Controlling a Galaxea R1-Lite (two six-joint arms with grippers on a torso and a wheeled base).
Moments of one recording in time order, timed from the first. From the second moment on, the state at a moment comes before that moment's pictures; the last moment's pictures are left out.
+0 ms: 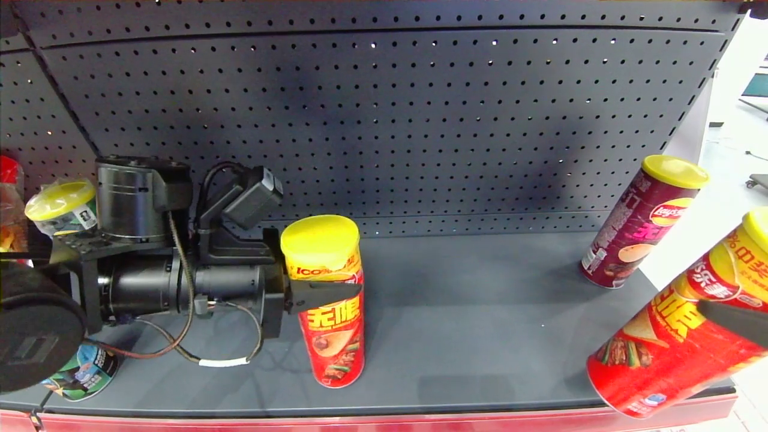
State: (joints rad) left arm -0.46 1.59 -0.75 -0.47 -0.76 0.18; right arm 0.27 0.85 -0.65 0.06 0.32 -0.04
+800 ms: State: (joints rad) left arm -0.49 1.58 -0.72 -0.48 -0.80 0.29; right arm 0.27 0.84 -0.66 0.07 0.32 -0.04
